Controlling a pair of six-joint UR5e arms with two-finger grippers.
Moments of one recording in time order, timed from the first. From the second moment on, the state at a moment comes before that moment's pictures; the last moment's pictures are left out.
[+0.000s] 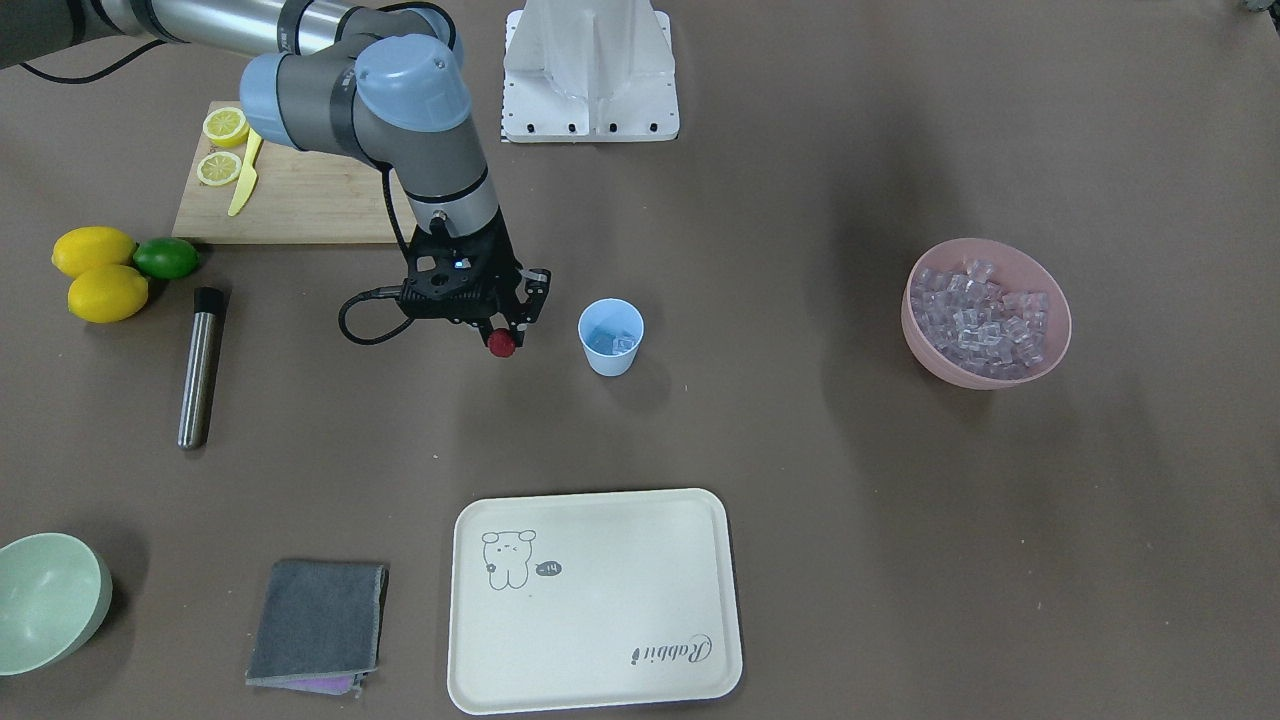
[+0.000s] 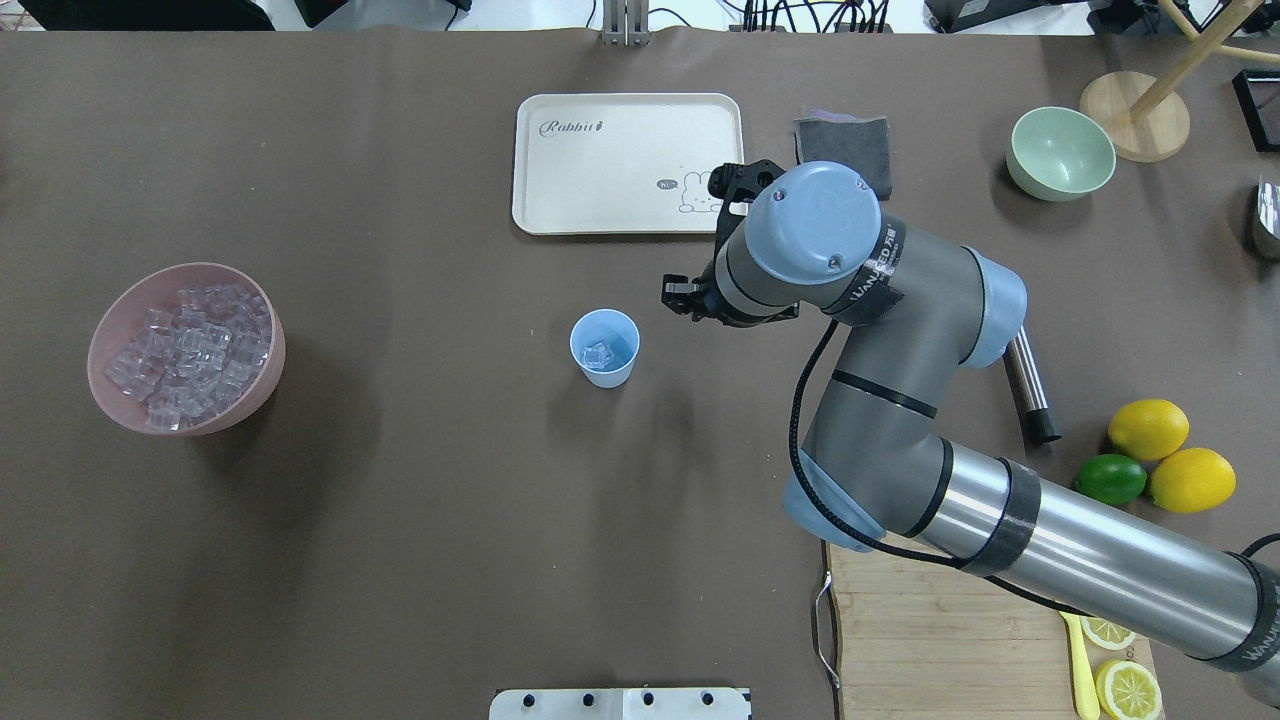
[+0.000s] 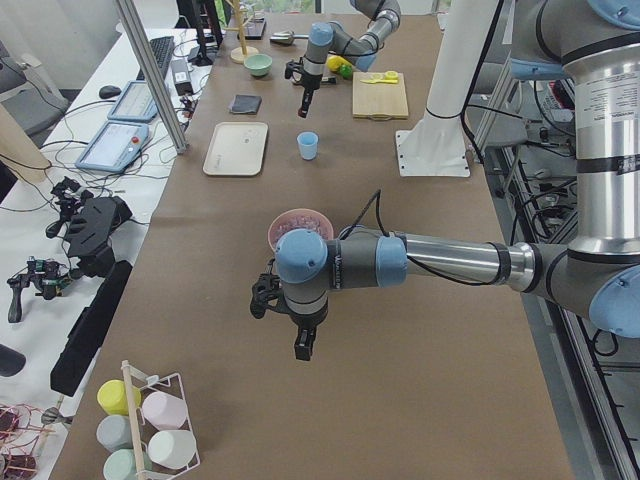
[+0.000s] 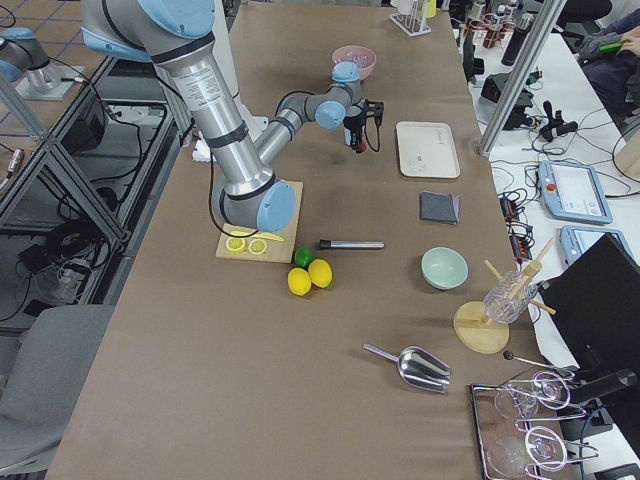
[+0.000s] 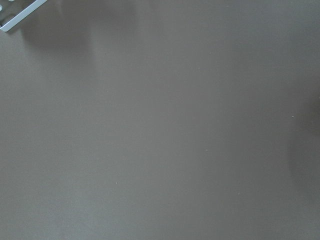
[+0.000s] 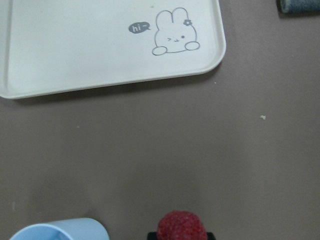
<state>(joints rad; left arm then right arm) -1.64 -1.42 -1.82 -1.38 -2.36 0.25 0.58 -0.92 1.69 -1.44 1.77 1.29</state>
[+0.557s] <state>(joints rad) -1.64 -1.39 -1.82 -1.38 -2.35 0.25 0.54 -0.79 1.64 -1.45 1.72 1.30</state>
